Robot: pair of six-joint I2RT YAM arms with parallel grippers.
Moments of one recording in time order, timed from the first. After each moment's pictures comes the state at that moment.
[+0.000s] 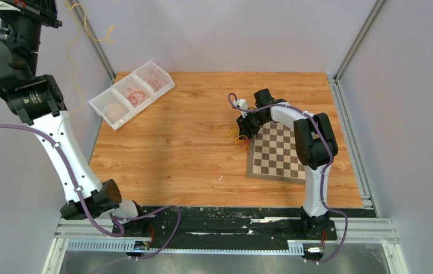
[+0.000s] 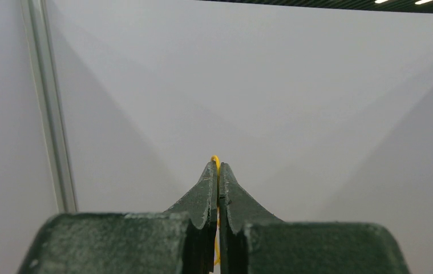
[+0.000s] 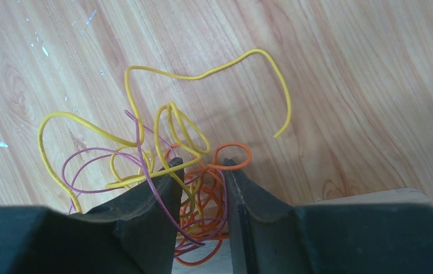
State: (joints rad) left arm 0.46 1.47 2.17 0.11 0.56 -0.49; right arm 0.32 2.11 1.48 -0.55 -0.66 -0.56
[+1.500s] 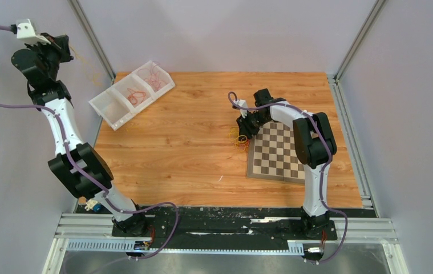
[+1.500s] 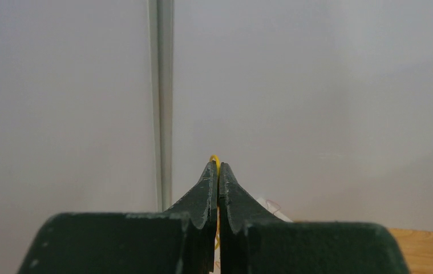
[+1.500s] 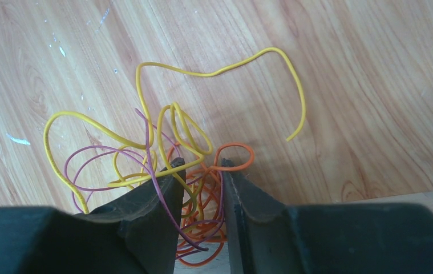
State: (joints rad) left arm 0.58 1.67 1.69 0.29 0.53 -0.28; right arm 0.32 2.13 1.51 -0.61 -0.69 -0.54
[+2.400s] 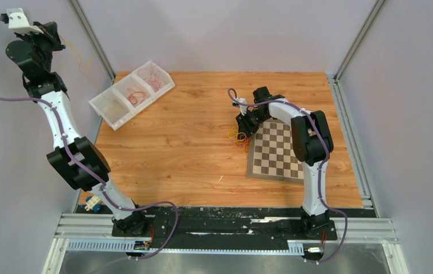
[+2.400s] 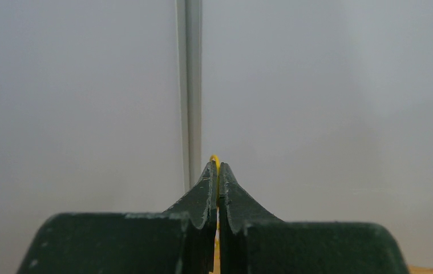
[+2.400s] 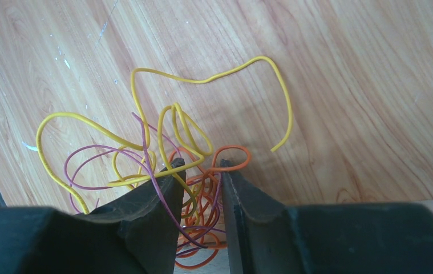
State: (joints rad) left arm 0.58 1.79 1.86 0.33 0.48 -0.23; right arm 0.31 2.18 1.60 -0.68 -0.71 -0.50
